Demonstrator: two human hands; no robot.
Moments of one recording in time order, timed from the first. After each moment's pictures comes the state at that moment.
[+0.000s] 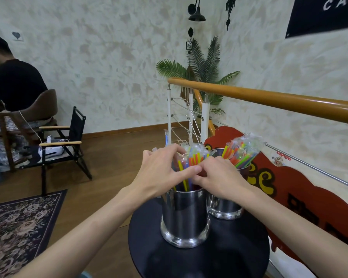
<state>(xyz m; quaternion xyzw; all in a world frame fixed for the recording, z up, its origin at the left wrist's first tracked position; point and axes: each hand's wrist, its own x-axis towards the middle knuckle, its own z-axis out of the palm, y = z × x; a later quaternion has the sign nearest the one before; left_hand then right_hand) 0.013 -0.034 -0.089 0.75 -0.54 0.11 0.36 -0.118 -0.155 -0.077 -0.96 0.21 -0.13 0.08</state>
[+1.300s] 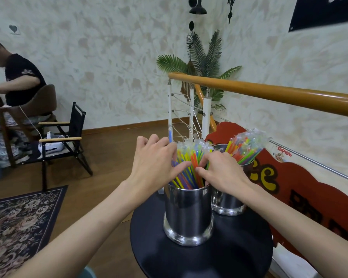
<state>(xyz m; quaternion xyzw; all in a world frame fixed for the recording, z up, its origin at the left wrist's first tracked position) 0.030 -0.036 -0.092 0.76 -0.51 0.38 0.18 -0.104 -0.177 -0.103 -0.94 0.26 -0.20 0.13</state>
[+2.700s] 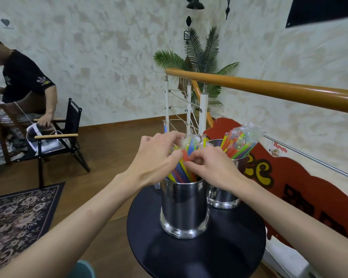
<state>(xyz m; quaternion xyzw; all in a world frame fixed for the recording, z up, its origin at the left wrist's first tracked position) 0.012 -0.027 -0.075 0.74 -0.57 0.10 0.33 -0.110 -0.163 -0.096 -0.93 0.19 -0.23 0.19</state>
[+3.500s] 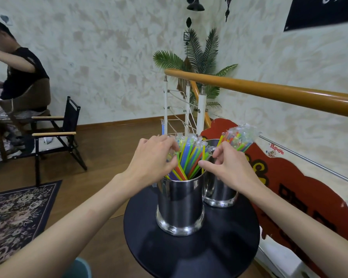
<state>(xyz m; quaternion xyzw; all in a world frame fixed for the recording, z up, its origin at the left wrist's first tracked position) 0.015 -0.031 -0.089 0.79 -0.55 0.18 0.23 -0.147 -0.177 -0.102 -0.88 0.30 -0.29 0.24</state>
